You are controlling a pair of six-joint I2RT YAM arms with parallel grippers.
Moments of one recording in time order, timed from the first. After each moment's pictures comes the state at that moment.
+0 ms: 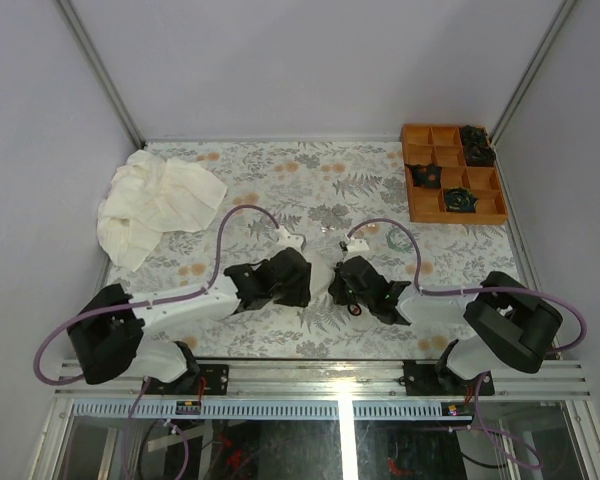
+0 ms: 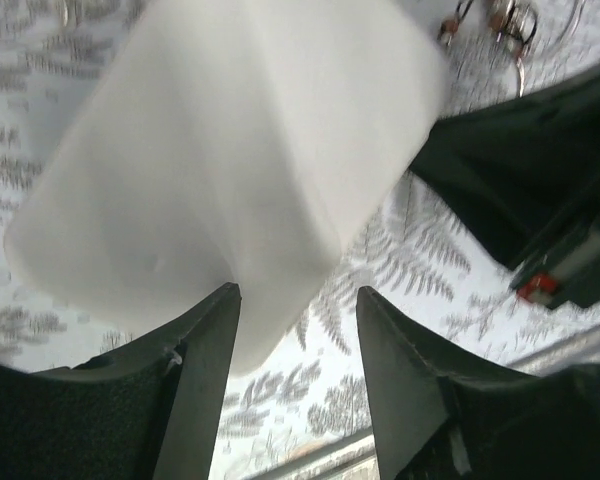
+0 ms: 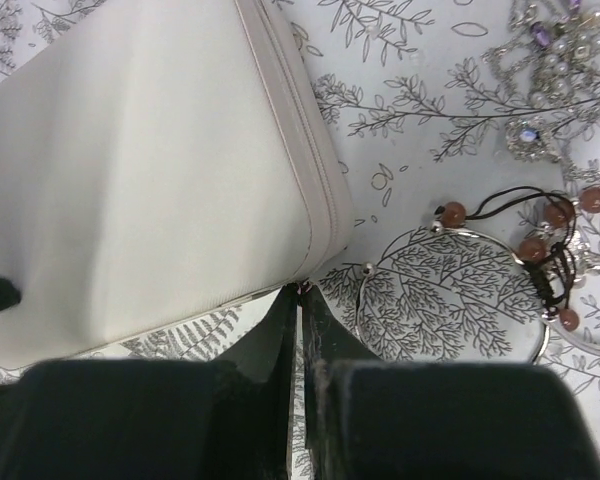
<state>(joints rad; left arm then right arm) -0.95 1.40 0.79 -0.31 -0.15 -0.71 0.90 1.47 0.50 0.24 0.20 0.66</state>
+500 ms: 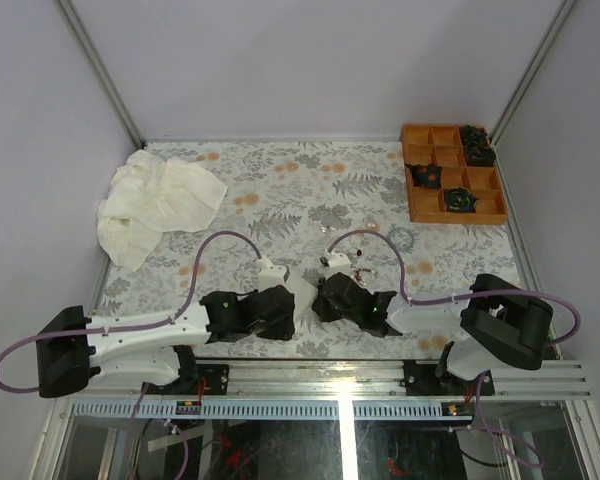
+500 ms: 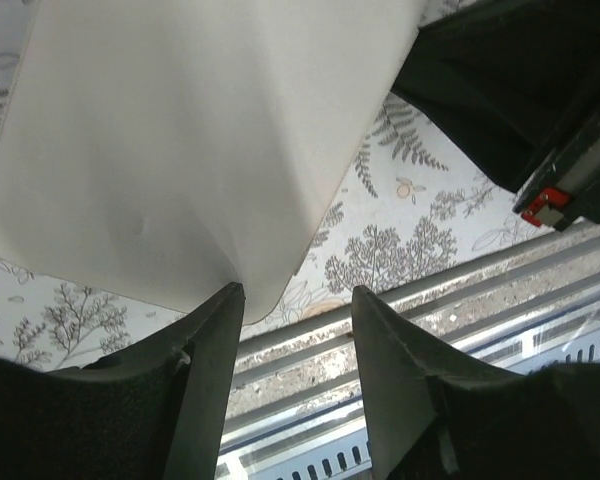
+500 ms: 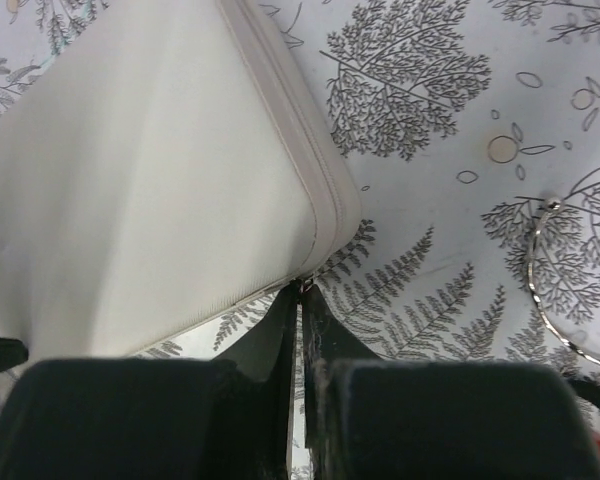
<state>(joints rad) -1.17 1.12 0.65 -0.55 -0.22 -0.95 1.08 1.49 0.54 0.22 0.23 0.74</state>
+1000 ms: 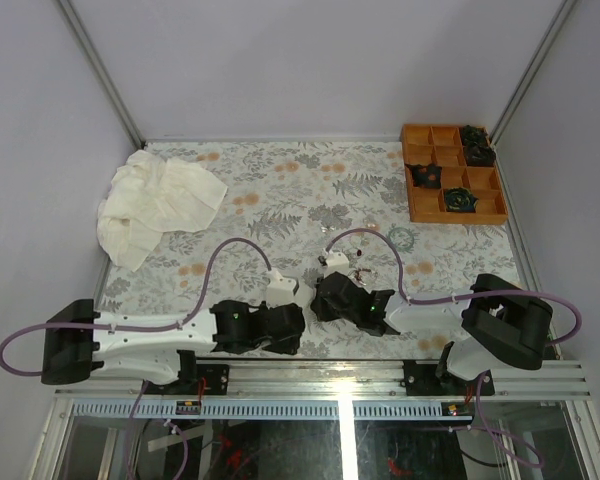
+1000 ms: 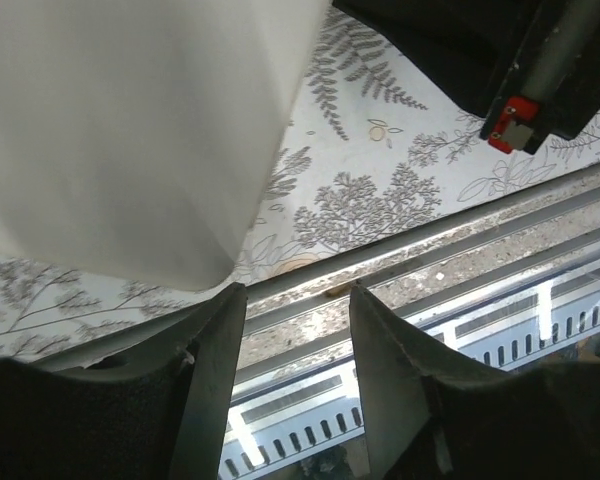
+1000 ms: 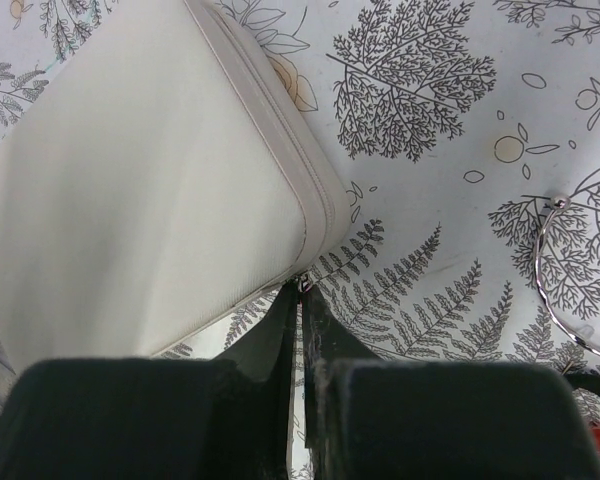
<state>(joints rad) -1.33 1.14 0.69 -0.65 -0.29 -1.07 1.10 1.49 0.57 0.16 0.24 0.76</state>
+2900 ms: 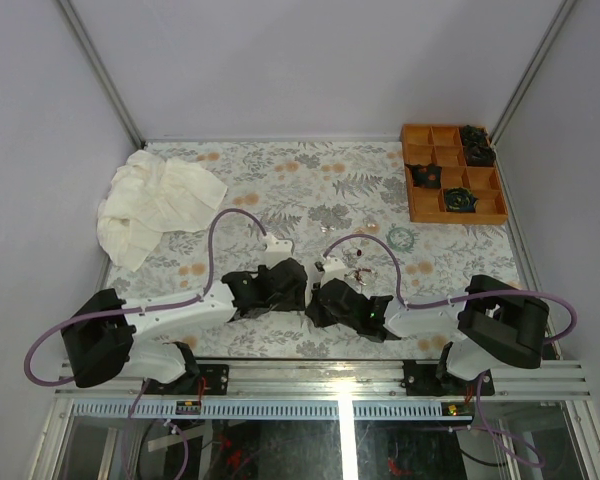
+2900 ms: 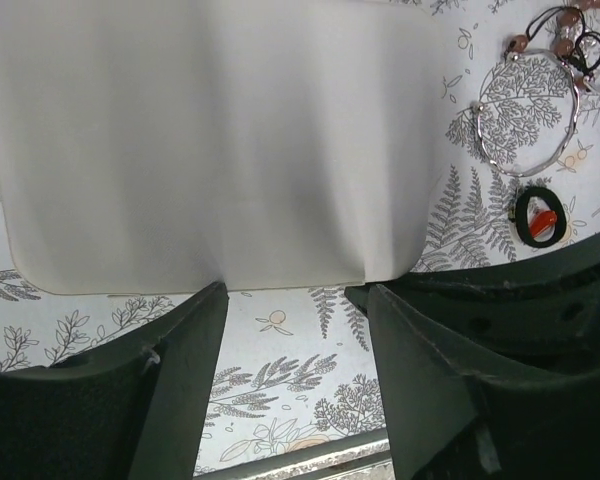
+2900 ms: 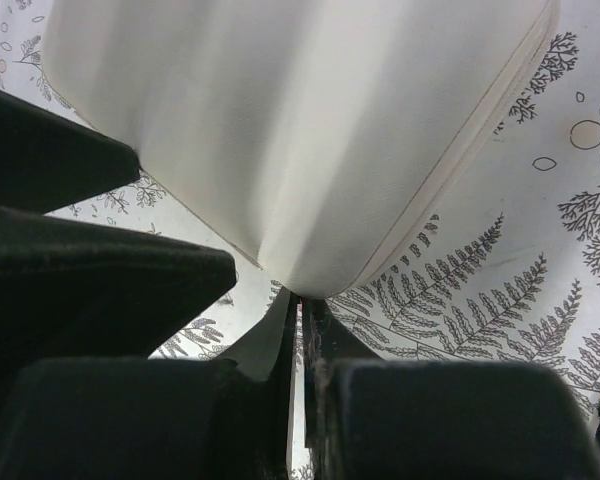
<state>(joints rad) -1.02 1.33 0.75 -0.42 -0.32 -0.88 1.14 1.51 0.54 0.26 0.22 0.78</state>
